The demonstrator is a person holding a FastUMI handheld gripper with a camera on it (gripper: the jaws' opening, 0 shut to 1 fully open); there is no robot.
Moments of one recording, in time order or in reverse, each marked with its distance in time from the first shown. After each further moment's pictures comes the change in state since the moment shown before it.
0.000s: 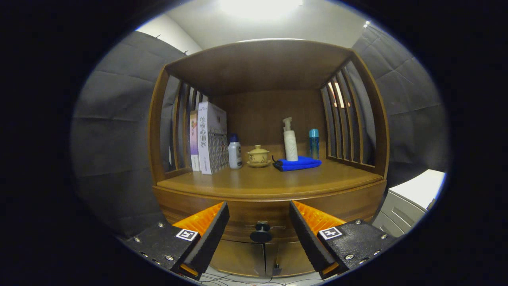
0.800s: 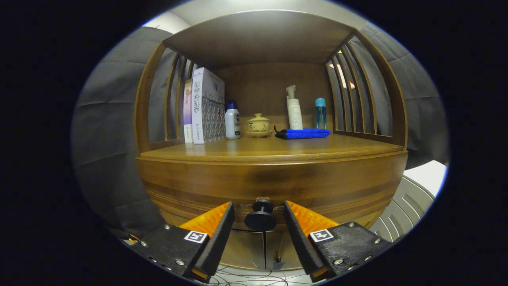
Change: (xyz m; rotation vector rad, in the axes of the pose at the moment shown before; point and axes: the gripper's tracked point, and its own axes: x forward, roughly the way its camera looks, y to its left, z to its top) arm 0.036 -0.005 -0.069 -0.003 0.137 -0.007
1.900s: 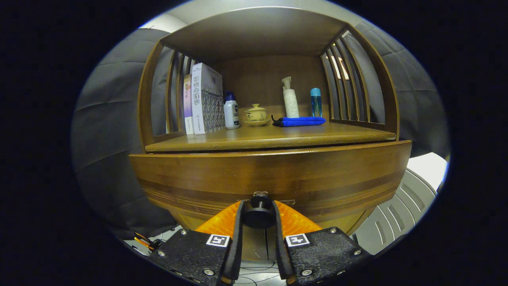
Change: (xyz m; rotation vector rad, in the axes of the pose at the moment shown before) arm -0.035 0.004 -0.017 0.037 0.052 0.006
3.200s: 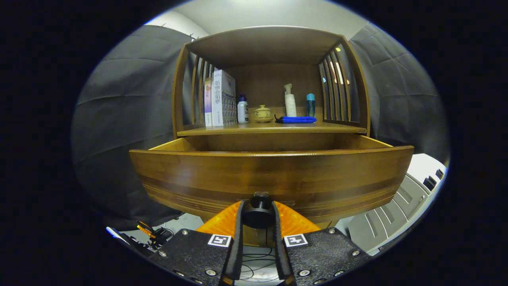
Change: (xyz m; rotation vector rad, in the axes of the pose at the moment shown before) arm -0.108 0.011 -0.034 -0.057 -0.009 0.016
